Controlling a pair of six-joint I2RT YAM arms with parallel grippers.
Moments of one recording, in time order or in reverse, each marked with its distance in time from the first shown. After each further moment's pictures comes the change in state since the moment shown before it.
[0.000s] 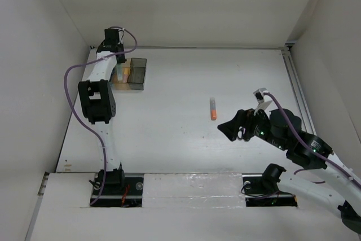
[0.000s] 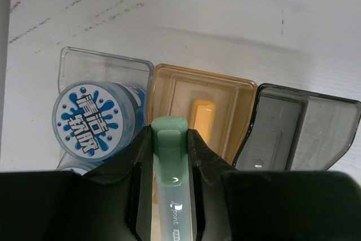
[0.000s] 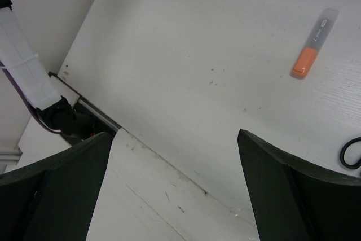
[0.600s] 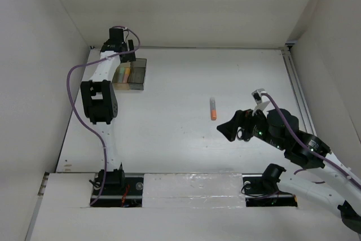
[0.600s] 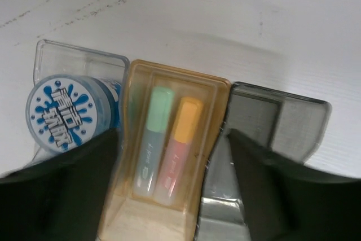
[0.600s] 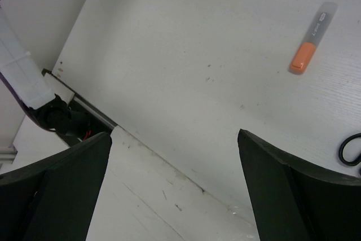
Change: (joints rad) left arm -0.035 0.004 -0.004 0.008 -0.019 -0.069; right arm 0.000 0.004 -0.014 0.001 -0.001 0.000
